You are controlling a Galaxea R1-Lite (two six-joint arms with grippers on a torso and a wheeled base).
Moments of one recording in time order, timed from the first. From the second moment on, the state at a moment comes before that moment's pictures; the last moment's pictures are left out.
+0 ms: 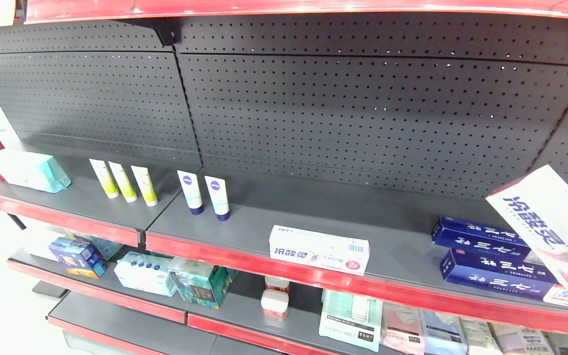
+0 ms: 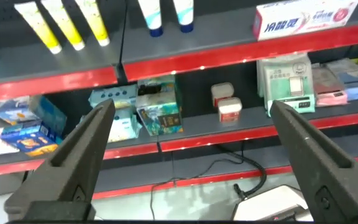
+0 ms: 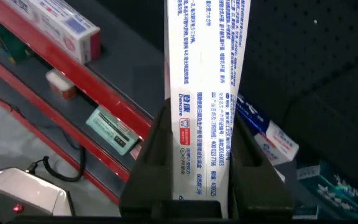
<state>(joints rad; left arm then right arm) -0.28 0.30 -0.39 0.29 -0.02 0.14 0.04 0.75 -0.50 0.05 0.16 -0.46</state>
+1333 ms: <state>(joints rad) -0.29 0.04 -0.08 0.12 0.26 -0.07 0.25 1.09 -0.75 -0.03 0.16 -0.46</state>
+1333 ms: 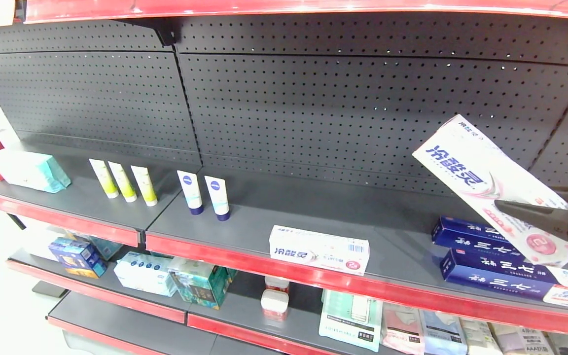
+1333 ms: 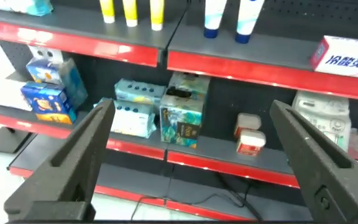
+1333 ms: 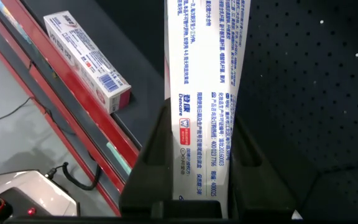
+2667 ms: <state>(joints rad) -0.08 0.09 0.00 -0.04 0.03 -0.12 0.25 1.23 -0.77 -0.12 0.17 -0.45</state>
